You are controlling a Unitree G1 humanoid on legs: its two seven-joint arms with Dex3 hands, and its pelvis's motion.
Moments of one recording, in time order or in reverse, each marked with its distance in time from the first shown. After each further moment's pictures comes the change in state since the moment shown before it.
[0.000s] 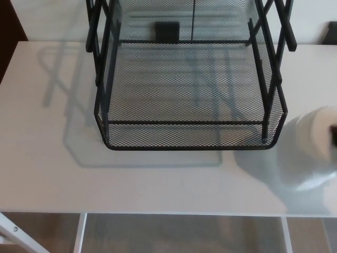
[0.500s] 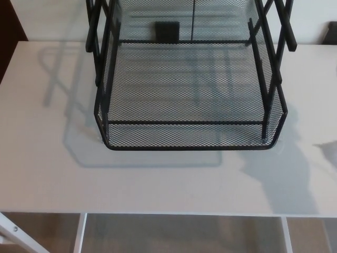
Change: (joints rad) left_arm -0.003 0.002 -0.007 -0.012 0.000 0.009 -0.001; right_arm -0.198 -0.116 -0.295 -0.103 0.150 0.064 0.201
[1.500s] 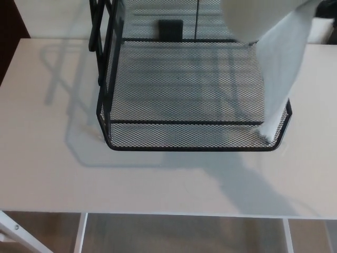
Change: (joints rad) left_arm 0.002 -0.001 -0.011 0.002 0.000 0.013 0.000; right_arm -0.739 0.185 0.549 0.279 0.051 0.059 0.310
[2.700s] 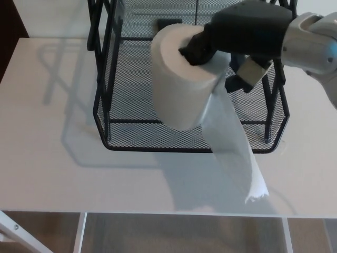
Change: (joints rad) left_arm 0.032 -0.001 -0.010 -0.019 0.001 0.001 0.003; right_arm -0.071 0.226 0.240 0.130 -0.087 -0.121 0.194
